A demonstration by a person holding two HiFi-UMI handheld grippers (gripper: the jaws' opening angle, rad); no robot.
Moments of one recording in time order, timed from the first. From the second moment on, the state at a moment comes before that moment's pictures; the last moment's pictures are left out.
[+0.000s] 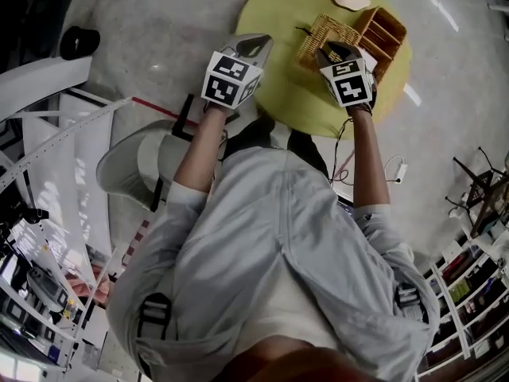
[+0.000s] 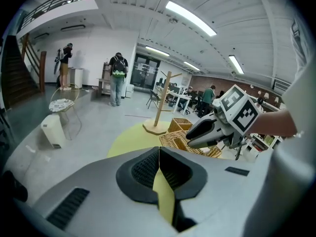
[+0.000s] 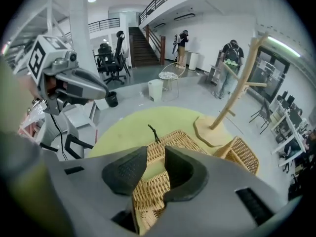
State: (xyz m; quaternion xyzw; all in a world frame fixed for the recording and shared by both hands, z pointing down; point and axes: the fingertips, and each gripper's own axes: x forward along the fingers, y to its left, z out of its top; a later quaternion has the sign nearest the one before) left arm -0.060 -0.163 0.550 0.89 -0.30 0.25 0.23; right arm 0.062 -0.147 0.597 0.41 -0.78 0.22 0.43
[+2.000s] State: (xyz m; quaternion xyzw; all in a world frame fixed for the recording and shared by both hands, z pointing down) left arm 0.094 -0.141 0.278 0.94 -0.33 0.11 -0.03; right arm 0.278 -0.081 0.268 0.60 -0.77 -0.03 0.21
